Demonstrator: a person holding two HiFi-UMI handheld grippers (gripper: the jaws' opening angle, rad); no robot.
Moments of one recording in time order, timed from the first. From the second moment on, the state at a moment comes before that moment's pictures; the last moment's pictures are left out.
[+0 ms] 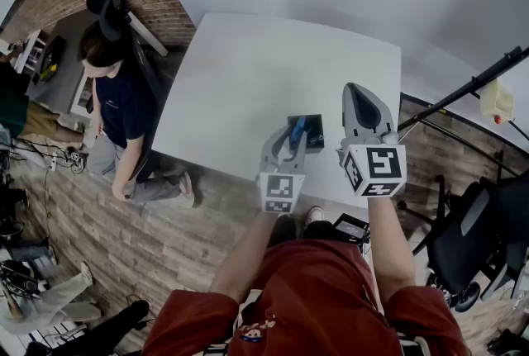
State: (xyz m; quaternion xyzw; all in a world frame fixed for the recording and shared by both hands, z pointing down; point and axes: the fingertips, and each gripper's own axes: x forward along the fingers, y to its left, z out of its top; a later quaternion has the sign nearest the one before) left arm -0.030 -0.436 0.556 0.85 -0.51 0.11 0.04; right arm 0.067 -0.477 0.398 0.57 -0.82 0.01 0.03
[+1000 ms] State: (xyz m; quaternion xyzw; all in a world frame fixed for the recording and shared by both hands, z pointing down) left arm -0.038 -0.445 0.480 0.85 -0.52 0.06 -0.03; right arm 0.063 -0.479 0.394 0.57 -0.82 0.01 0.02
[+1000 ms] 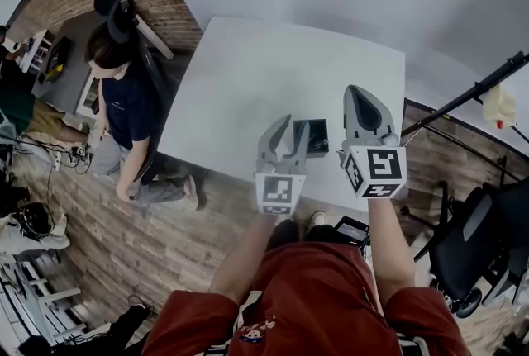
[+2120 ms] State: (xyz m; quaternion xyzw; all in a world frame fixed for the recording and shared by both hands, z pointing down) left arm -0.064 -0.468 0.346 0.83 -0.55 0.01 -0.08; right arm 0.062 -0.467 0.365 0.58 -0.82 -0.02 0.00
